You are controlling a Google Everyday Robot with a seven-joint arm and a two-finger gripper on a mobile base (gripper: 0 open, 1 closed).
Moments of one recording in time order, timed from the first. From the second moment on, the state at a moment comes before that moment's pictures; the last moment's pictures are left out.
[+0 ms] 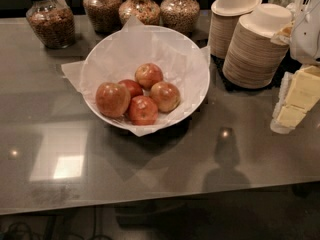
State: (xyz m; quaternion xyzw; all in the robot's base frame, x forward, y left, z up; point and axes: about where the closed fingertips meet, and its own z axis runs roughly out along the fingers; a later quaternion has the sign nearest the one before) arm 0.443 -0.213 0.978 -0.60 0.78 -0.04 0.17
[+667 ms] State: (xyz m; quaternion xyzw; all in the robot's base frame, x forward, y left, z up) arm 0.473 -0.188 0.967 -0.59 0.78 -0.01 0.22
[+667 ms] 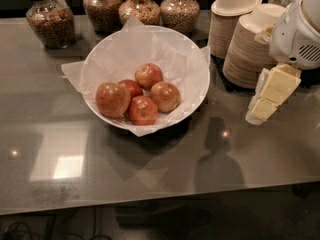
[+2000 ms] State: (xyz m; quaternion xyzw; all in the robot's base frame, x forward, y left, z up) arm 0.513 -0.117 0.959 -0.61 0.72 0.07 0.31
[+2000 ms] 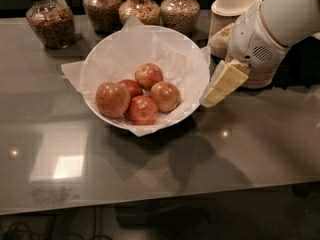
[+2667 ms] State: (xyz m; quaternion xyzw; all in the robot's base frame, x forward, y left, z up) arm 0.519 -0.076 0.947 -0.65 0.67 0.13 0.33
